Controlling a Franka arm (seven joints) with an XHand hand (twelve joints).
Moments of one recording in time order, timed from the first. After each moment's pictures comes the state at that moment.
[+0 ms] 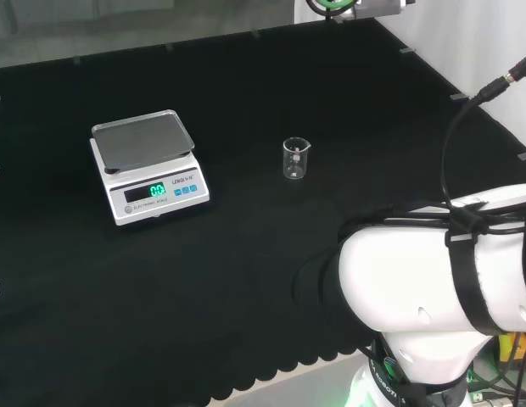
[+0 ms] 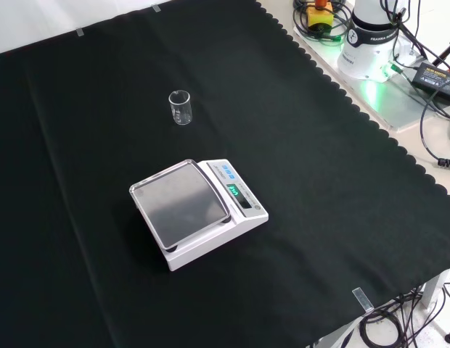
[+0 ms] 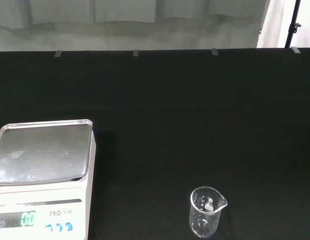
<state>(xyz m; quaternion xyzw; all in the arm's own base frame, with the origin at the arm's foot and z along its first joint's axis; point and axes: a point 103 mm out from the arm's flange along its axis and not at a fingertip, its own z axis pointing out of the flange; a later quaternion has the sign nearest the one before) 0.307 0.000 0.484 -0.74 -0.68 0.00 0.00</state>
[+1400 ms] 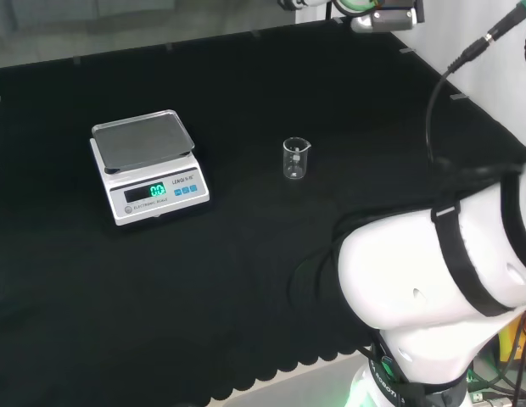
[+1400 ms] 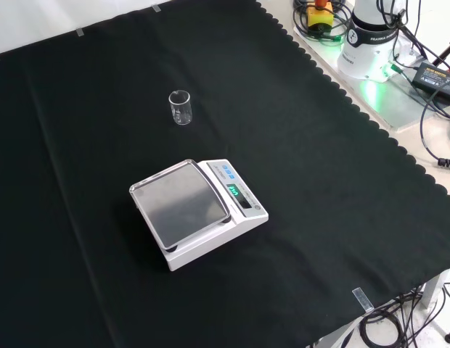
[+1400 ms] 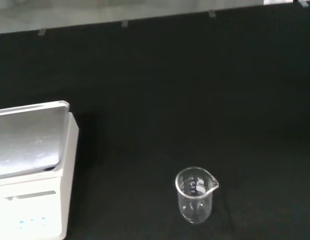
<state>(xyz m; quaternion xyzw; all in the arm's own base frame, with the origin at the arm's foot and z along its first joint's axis) 0.362 -0.068 0.421 -0.74 -0.67 0.00 0.07</state>
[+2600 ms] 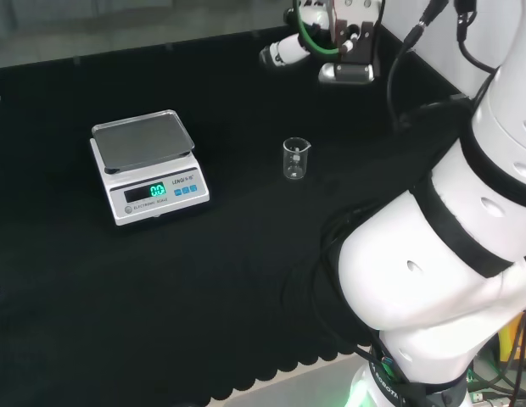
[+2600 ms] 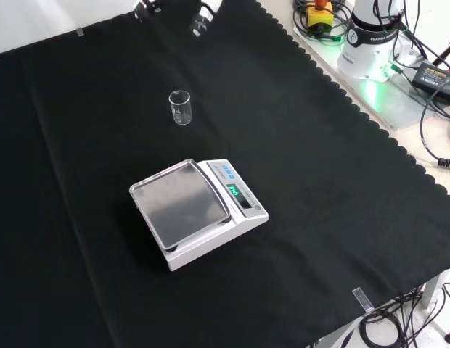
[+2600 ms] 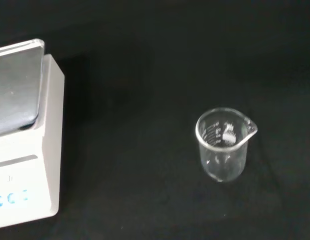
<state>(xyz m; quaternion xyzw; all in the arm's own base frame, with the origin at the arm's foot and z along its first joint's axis) 0.426 -0.054 0.299 -0.74 -0.65 0.02 0.15</state>
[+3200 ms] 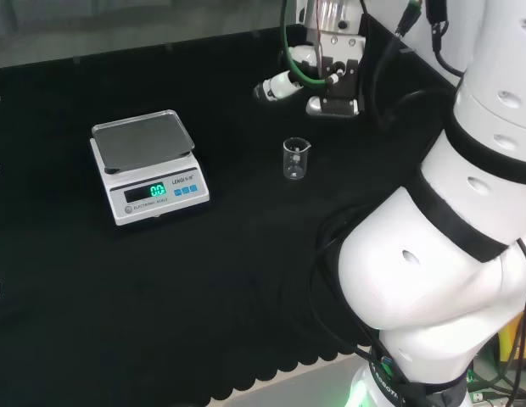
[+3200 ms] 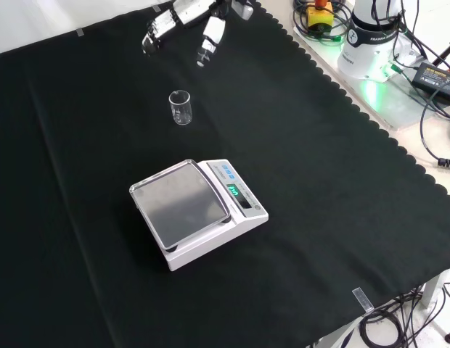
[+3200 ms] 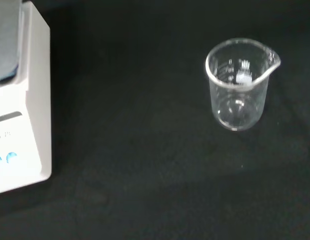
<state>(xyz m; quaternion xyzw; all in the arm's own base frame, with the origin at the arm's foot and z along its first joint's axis) 0.427 -0.043 0.236 -0.75 -0.63 0.04 0.20</state>
